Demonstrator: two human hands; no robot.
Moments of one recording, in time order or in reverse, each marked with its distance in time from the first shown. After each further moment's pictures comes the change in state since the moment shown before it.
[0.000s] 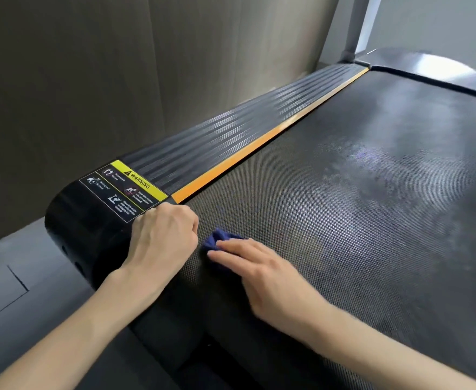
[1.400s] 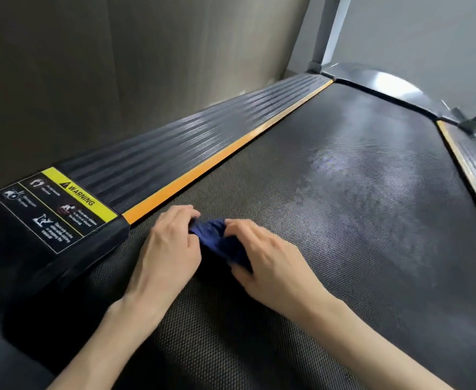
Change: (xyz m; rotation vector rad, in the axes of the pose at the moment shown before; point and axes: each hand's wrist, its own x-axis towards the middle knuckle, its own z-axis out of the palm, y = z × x) left_hand 0.039 0.021 0.081 -0.477 0.071 0.057; right_hand 0.024 0.043 -0.038 -0.200 -0.007 0.269
